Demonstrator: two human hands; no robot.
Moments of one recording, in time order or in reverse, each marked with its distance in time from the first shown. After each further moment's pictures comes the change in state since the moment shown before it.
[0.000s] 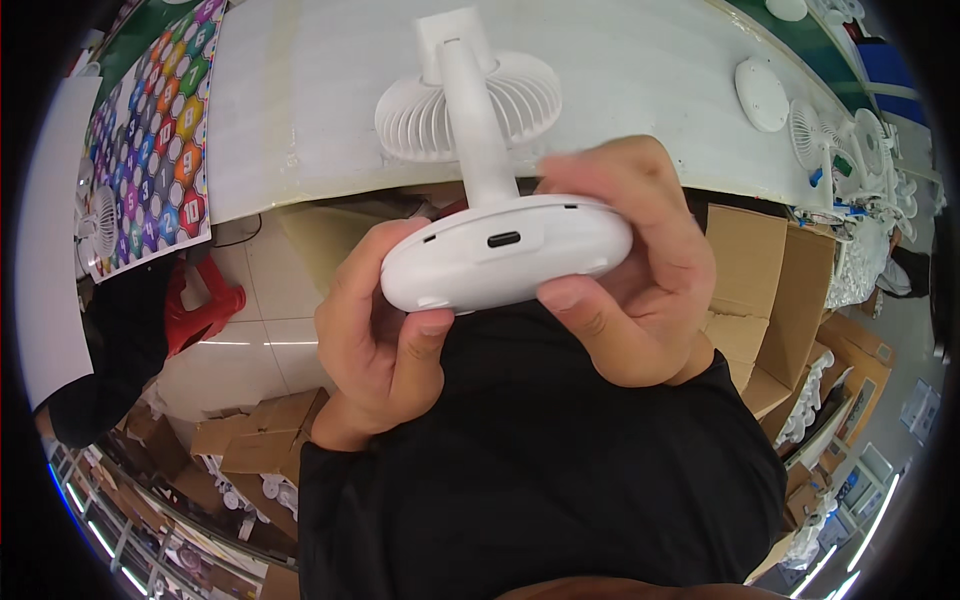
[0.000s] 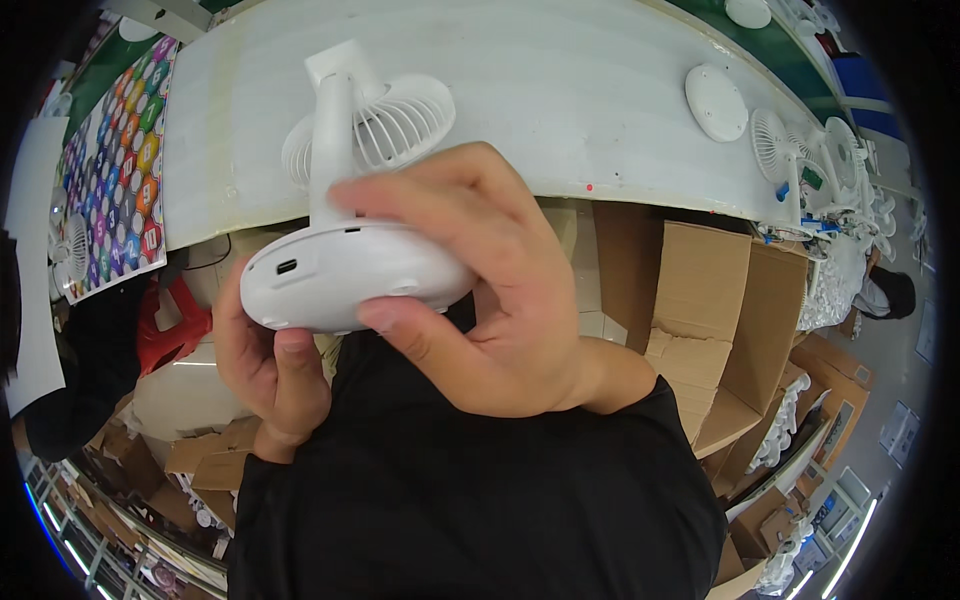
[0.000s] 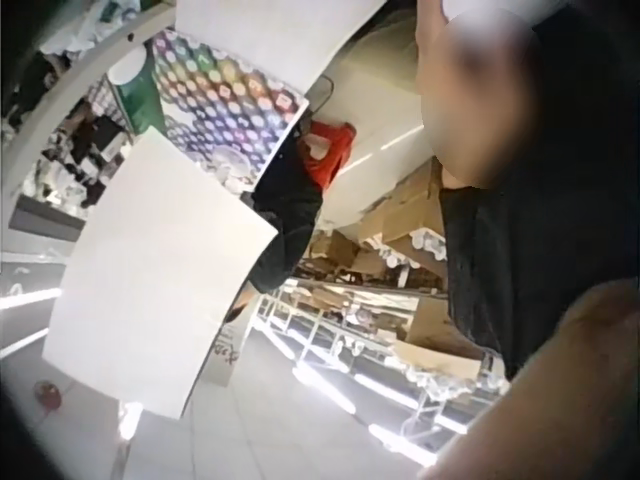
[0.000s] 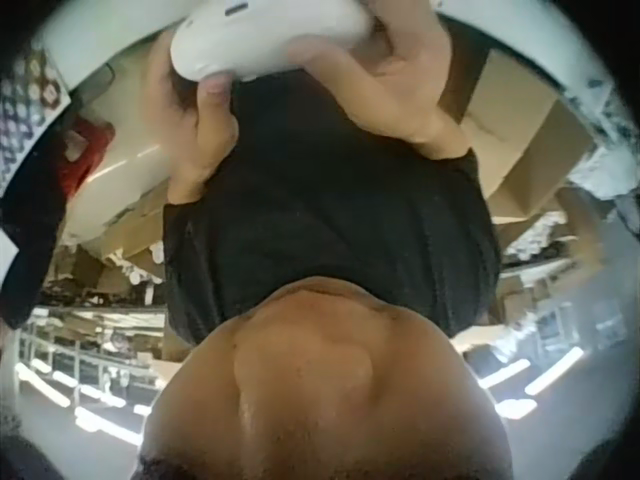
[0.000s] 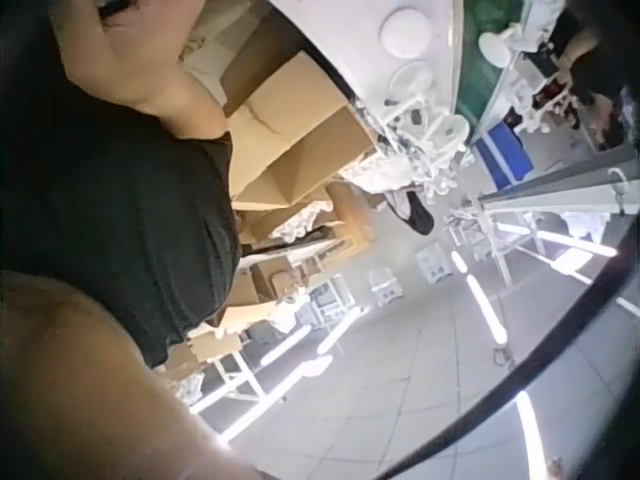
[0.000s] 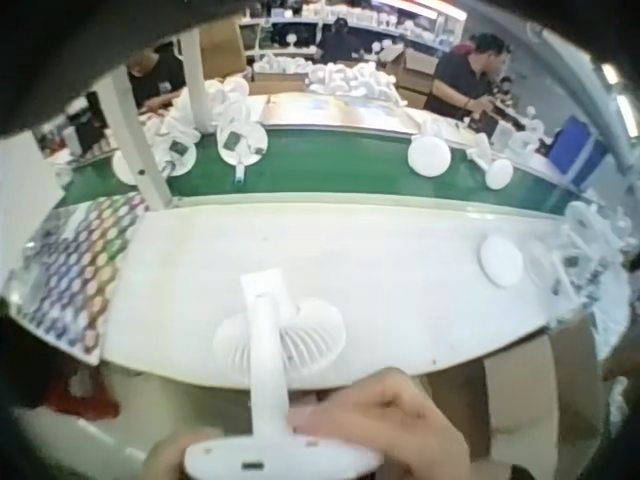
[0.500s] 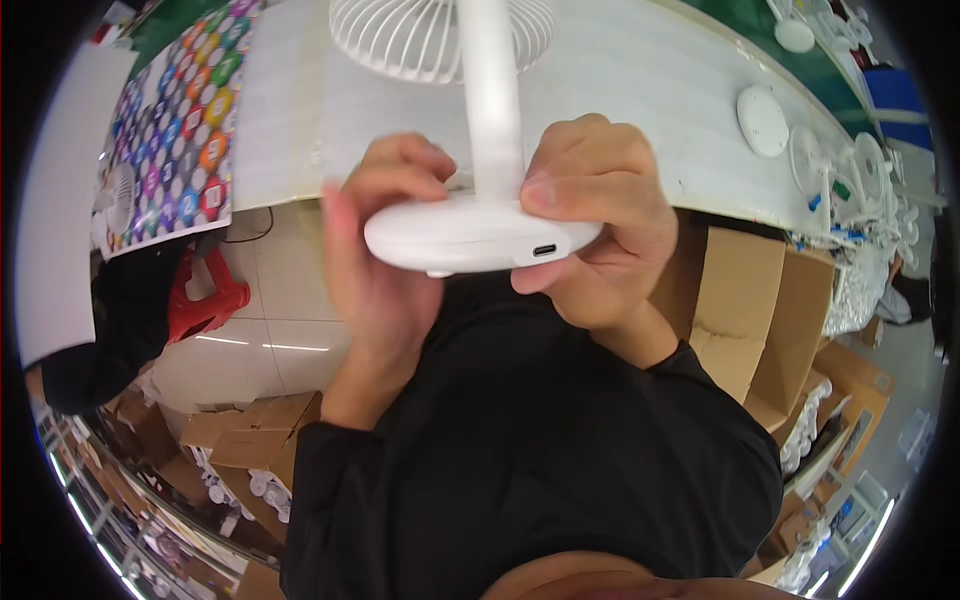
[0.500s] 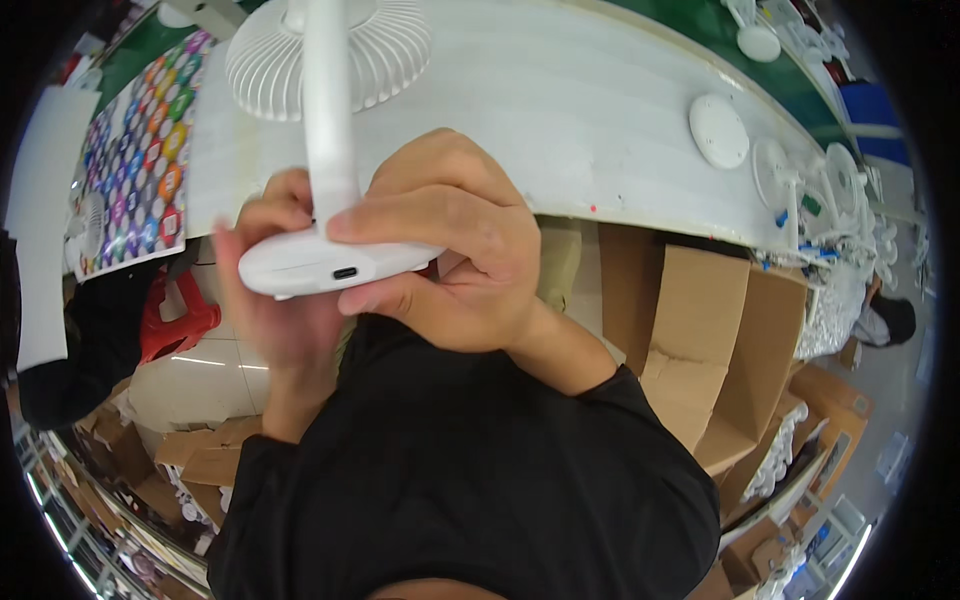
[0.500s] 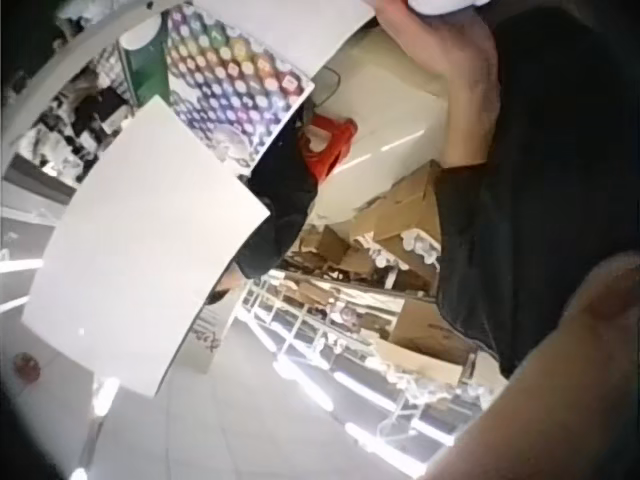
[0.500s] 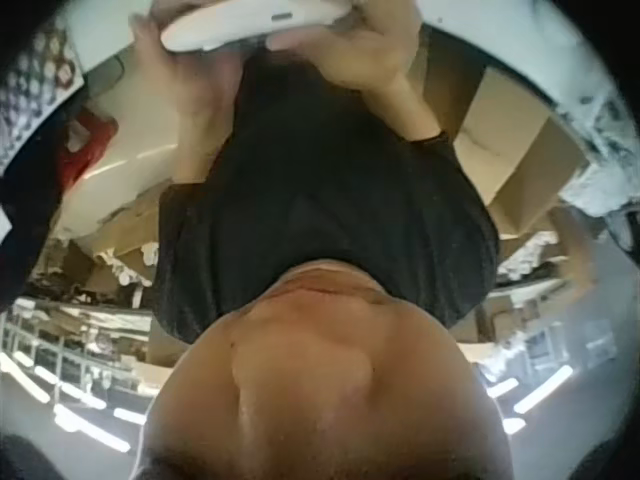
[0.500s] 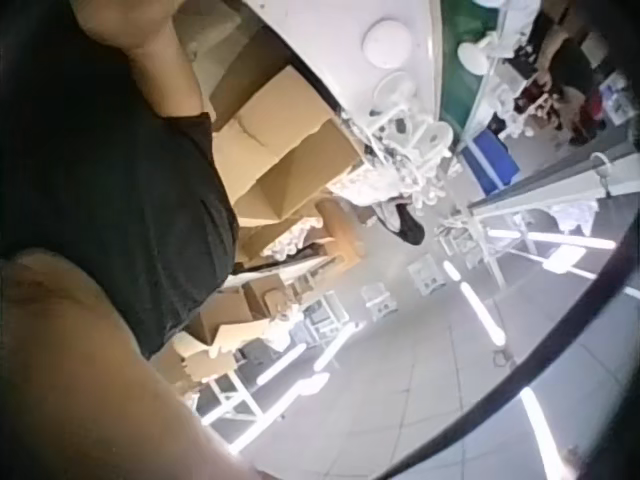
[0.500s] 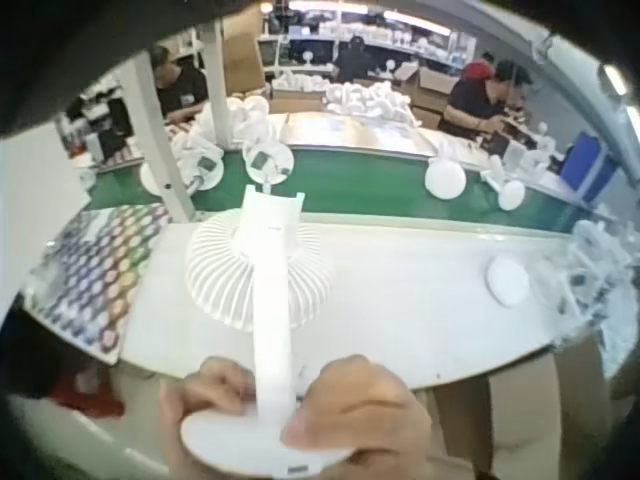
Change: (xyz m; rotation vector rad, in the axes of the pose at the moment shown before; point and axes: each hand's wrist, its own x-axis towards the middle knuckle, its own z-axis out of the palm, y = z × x) left_hand 0.043 -0.010 0.026 -0.795 0.391 -0.227; right_hand 0.023 0.029 0.011 0.049 -0.094 -0.437
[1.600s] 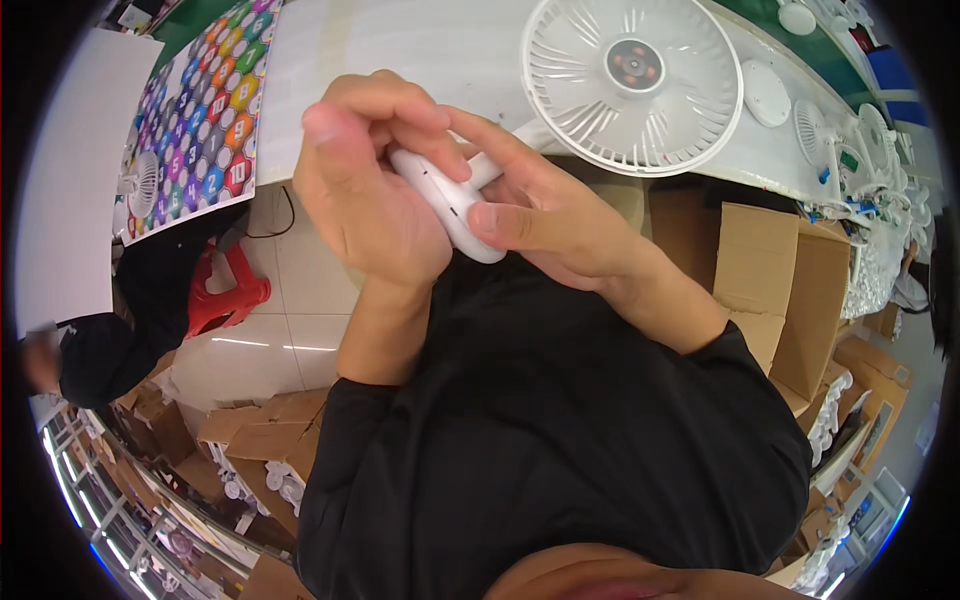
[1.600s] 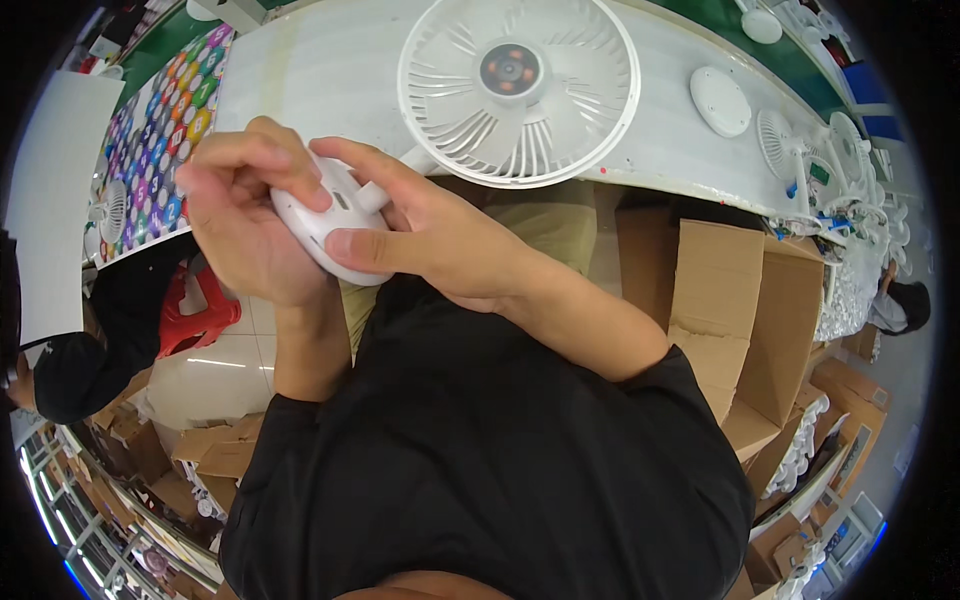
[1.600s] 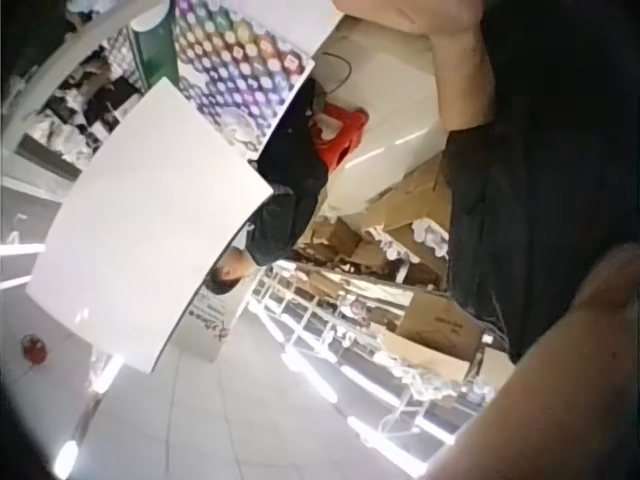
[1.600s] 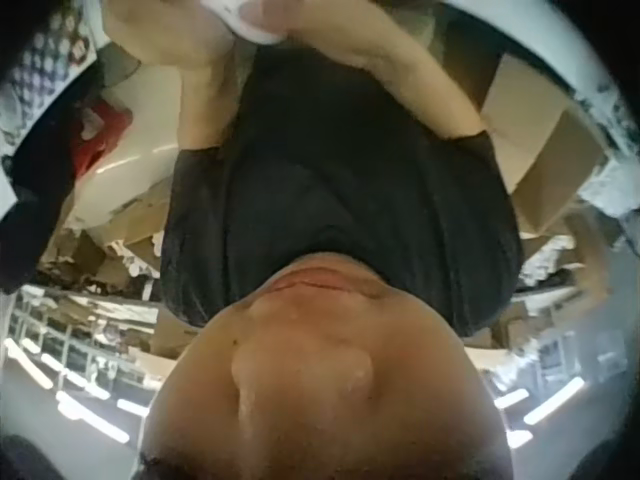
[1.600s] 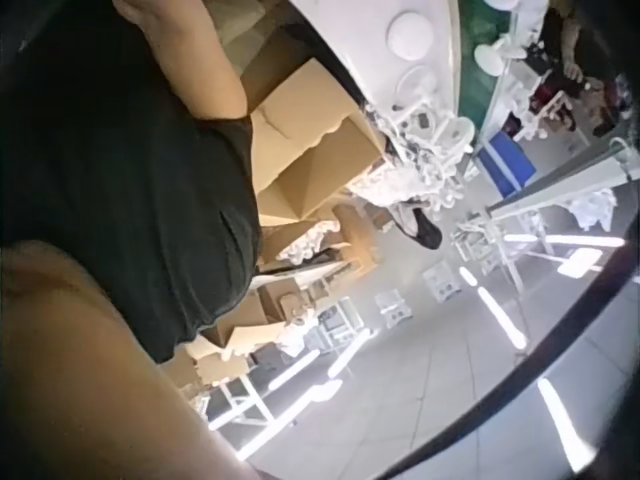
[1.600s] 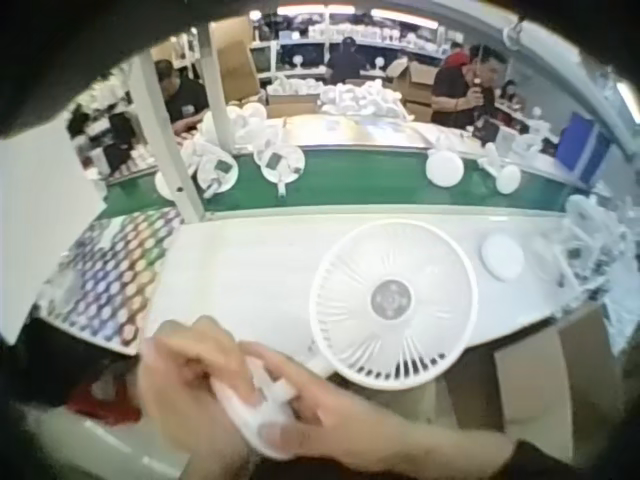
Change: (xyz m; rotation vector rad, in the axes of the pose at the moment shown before) left_hand 0.005 0.022 0.010 0.407 -0.213 0.446; right_hand -0.020 -0.031 0.024 0.873 -0.098 0.998
